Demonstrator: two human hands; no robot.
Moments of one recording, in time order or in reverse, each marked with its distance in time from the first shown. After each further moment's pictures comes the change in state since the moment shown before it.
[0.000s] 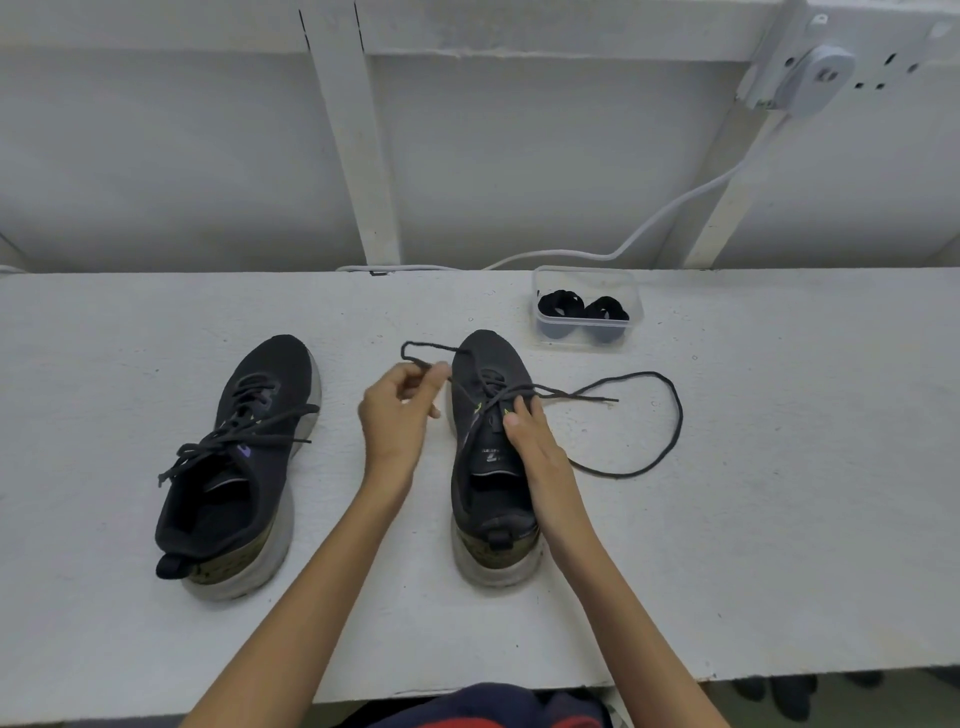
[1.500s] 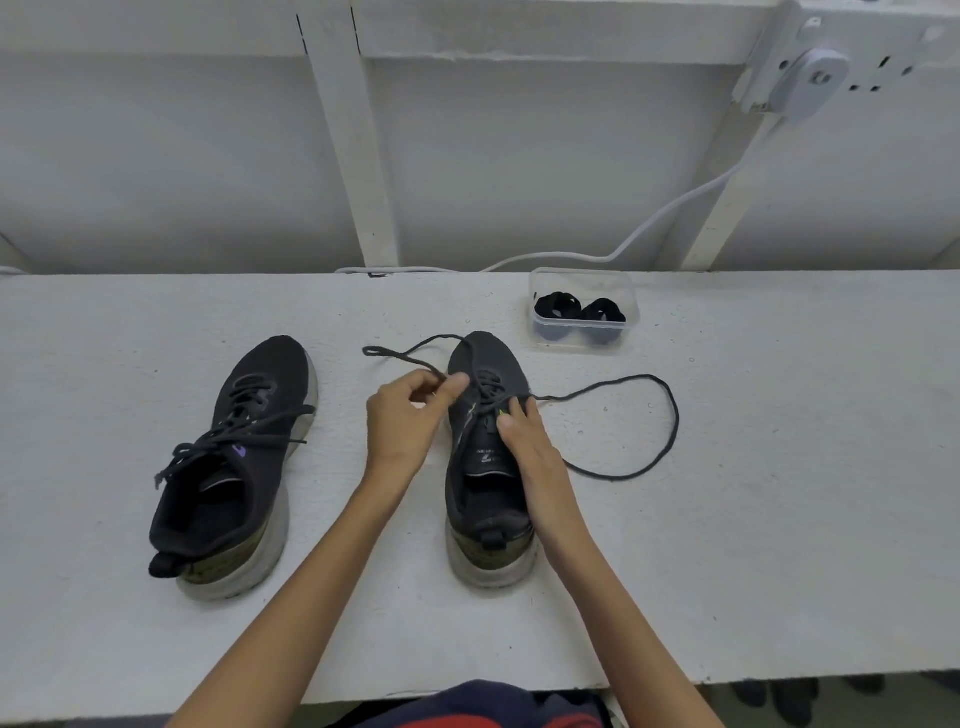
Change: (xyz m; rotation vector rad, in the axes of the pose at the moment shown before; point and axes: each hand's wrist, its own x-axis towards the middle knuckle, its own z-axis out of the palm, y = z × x) left_hand -0.001 -0.001 0.003 0.186 -0.110 0.071; right_hand -0.001 -0.001 -0.001 -0.015 -0.017 -0.018
